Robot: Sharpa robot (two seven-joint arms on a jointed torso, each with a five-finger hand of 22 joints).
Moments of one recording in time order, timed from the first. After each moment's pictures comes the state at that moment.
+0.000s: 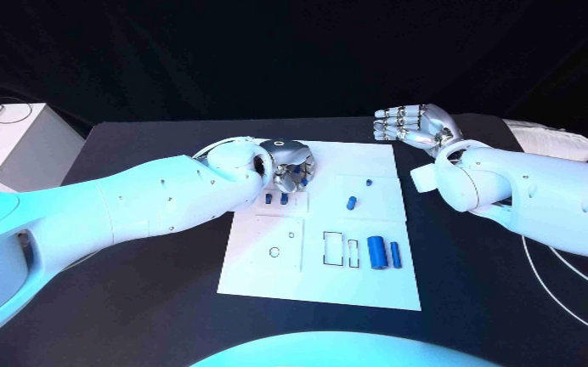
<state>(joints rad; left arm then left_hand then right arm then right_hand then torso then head) 1.21 -0.49 -0.14 1.23 -1.56 -0.14 -0.02 1.44 -0.23 0.54 0.07 0.39 0.87 0.14 0.42 0.29 0.86 0.10 0.65 0.12 1.14 0.04 1.27 0.68 0.18 0.84 0.15 1.06 0.81 1.23 -0.84 -0.17 1.35 -0.24 -0.43 0.40 1.33 -0.17 0.47 0.06 0.23 0.85 0.22 0.10 0.19 0.98 0.20 0.06 0.06 0.99 0.17 0.07 0.17 0.17 0.83 0.28 0.06 0.07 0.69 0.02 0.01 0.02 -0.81</state>
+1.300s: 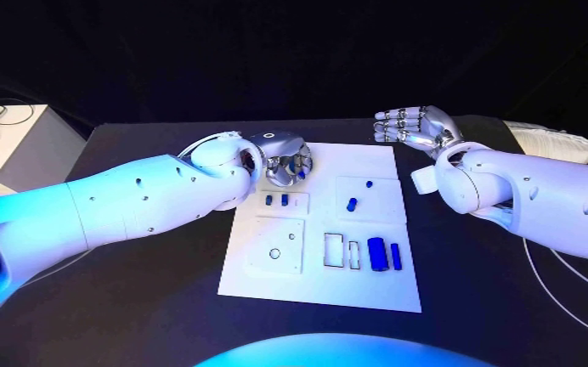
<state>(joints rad) 1.21 -0.59 -0.08 1.34 -1.52 -0.20 -0.02 1.44 -0.20 0.60 0.01 0.25 0.99 0.14 0.35 0.31 1.08 0.07 0.49 0.09 1.29 0.00 1.35 0.84 0.18 0.92 0.11 1.15 0.89 1.23 -0.84 -0.17 1.35 -0.24 -0.43 0.39 1.33 -0.17 0.47 0.06 0.23 0.86 0.22 0.10 0.19 0.98 0.20 0.06 0.06 0.99 0.17 0.07 0.17 0.17 0.83 0.28 0.06 0.07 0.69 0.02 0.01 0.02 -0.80</state>
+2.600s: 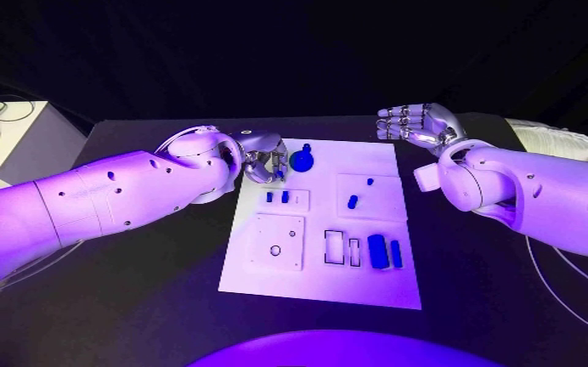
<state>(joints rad) 1.21 -0.67 -0.07 1.35 -1.47 -0.10 -0.05 1.43 -0.20 0.61 0.01 0.25 0.99 0.14 0.34 0.32 1.09 0.07 0.47 0.09 1.29 0.01 1.35 0.84 0.18 0.92 0.11 1.15 0.89 1.23 -0.84 -0.17 1.35 -0.24 -0.43 0.39 1.33 -0.17 0.47 0.06 0.23 0.86 0.22 0.10 0.18 0.98 0.20 0.06 0.06 0.99 0.17 0.07 0.17 0.17 0.83 0.28 0.06 0.07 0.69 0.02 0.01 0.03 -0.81</state>
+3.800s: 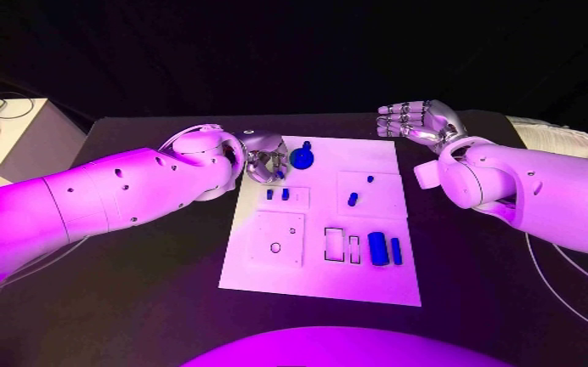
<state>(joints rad) 1.21 -0.64 -0.08 1.32 -1.48 -0.08 -0.05 1.43 -0.20 0.61 0.01 0.25 1.00 0.14 0.34 0.32 1.09 0.07 0.47 0.09 1.29 0.01 1.35 0.85 0.18 0.92 0.11 1.15 0.89 1.23 -0.84 -0.17 1.35 -0.24 -0.43 0.39 1.33 -0.17 0.47 0.06 0.23 0.86 0.22 0.10 0.18 0.98 0.20 0.06 0.06 0.99 0.17 0.07 0.17 0.17 0.83 0.28 0.06 0.07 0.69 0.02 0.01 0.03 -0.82</state>
